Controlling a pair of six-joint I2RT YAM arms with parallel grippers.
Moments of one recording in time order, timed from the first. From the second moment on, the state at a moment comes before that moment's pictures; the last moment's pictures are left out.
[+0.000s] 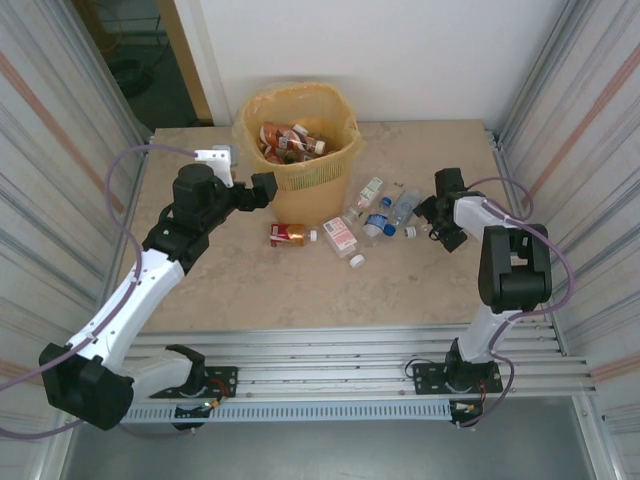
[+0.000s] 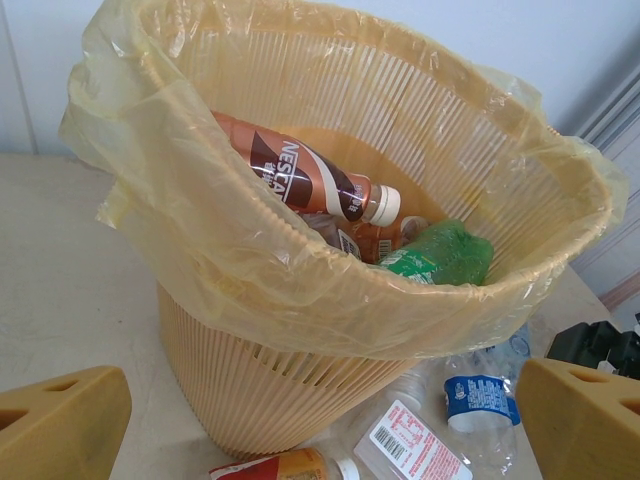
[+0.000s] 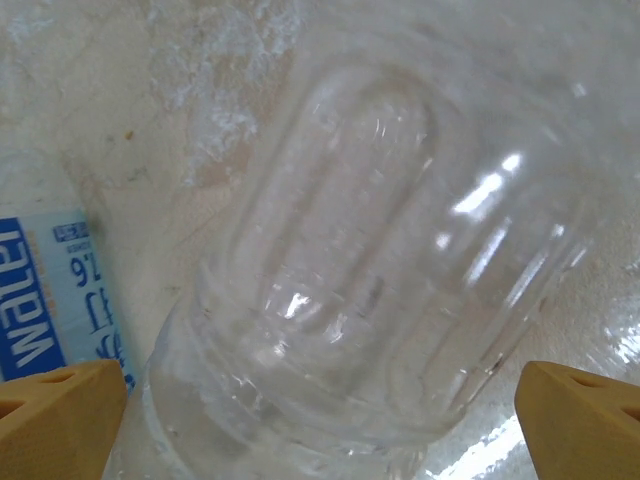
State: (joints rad) left arm -0.39 1.14 1.04 -0.21 0.03 -0.32; right arm 0.04 1.77 1.12 -0.54 0.10 0.94
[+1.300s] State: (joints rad) left arm -0.39 1.13 1.04 -0.19 0.06 -0.37; right arm 0.15 1.45 0.99 -0.51 0.16 0.80
